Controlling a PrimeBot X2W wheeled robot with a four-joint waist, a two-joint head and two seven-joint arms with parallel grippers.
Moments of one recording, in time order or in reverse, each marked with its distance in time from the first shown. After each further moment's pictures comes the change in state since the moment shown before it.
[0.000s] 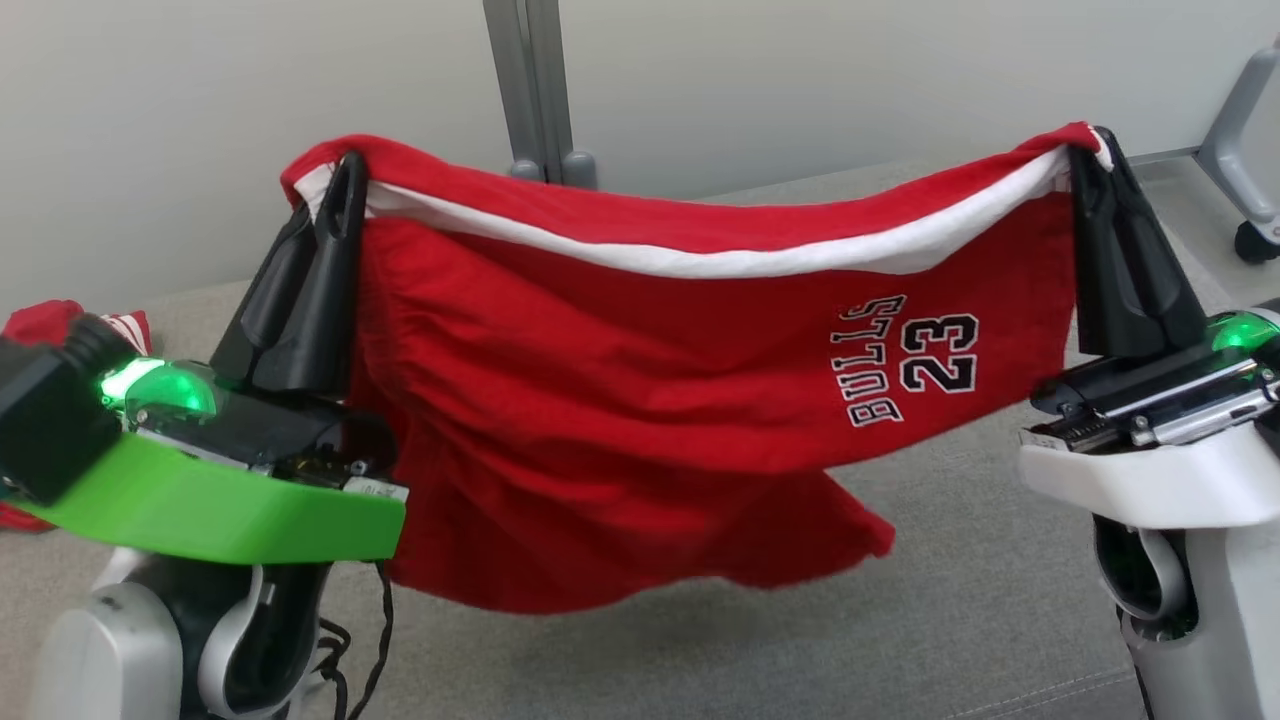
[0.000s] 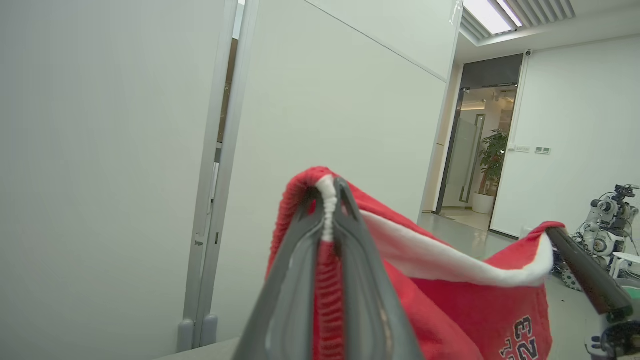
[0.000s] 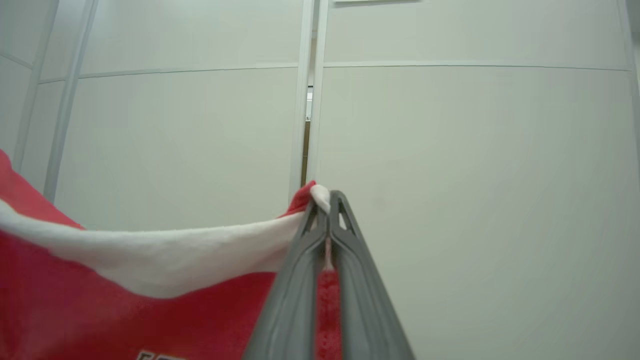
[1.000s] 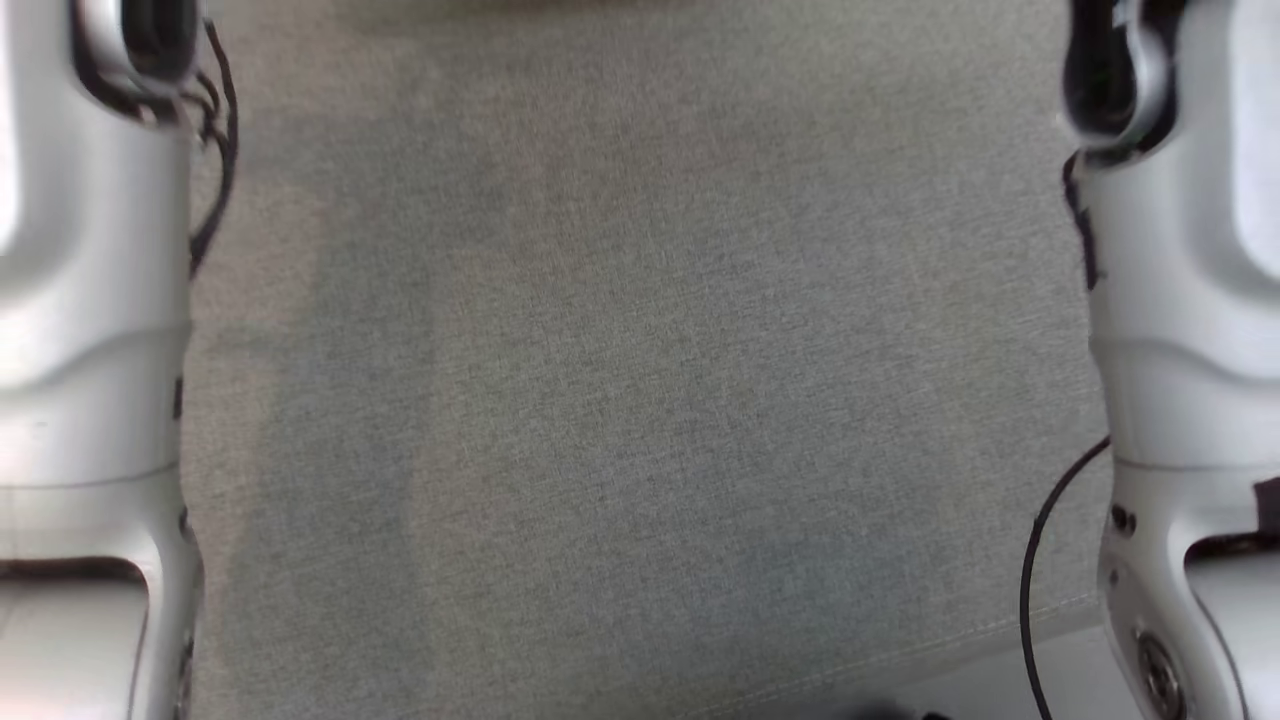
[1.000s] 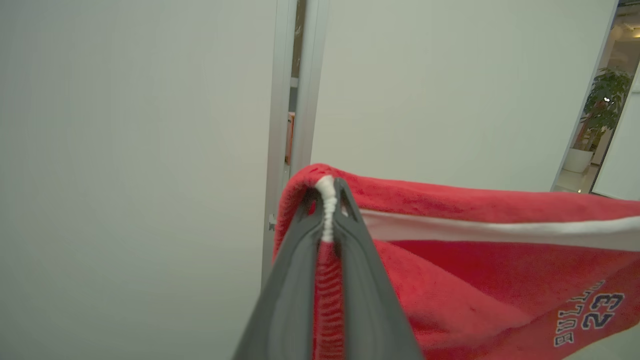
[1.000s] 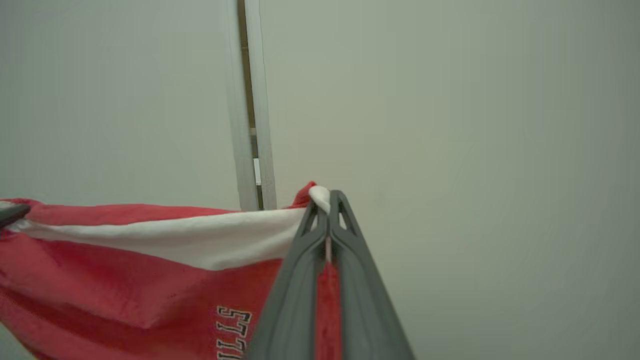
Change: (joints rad) left arm -0.946 -0.005 -0.023 0.911 0.166 -0.066 -0.169; right arm -0.823 0.131 -0.063 0.633 0.012 0.000 -0.051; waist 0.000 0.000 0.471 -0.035
